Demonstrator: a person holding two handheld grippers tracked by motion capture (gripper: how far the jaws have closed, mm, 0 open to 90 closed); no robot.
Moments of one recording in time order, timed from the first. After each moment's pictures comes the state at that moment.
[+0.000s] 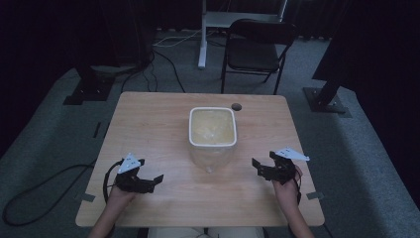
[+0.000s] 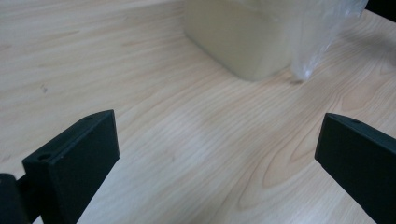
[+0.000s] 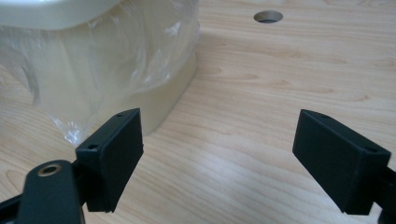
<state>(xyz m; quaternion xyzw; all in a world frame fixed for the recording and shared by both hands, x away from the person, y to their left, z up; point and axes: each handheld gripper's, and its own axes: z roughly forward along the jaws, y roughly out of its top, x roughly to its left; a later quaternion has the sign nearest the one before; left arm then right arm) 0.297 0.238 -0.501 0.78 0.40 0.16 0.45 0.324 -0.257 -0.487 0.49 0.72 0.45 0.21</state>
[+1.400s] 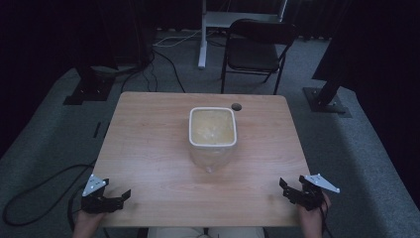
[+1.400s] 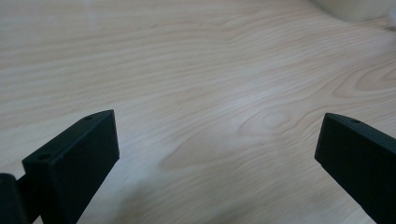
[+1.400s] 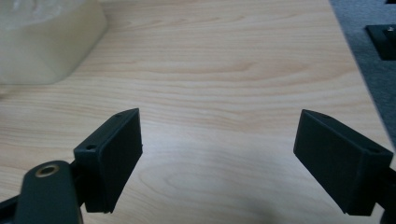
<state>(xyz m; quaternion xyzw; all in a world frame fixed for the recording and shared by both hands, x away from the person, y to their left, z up) 0.242 0.325 -0.535 0.74 0.50 0.21 0.40 0.257 -0.329 -0.525 0.59 0.65 0.41 0.25</state>
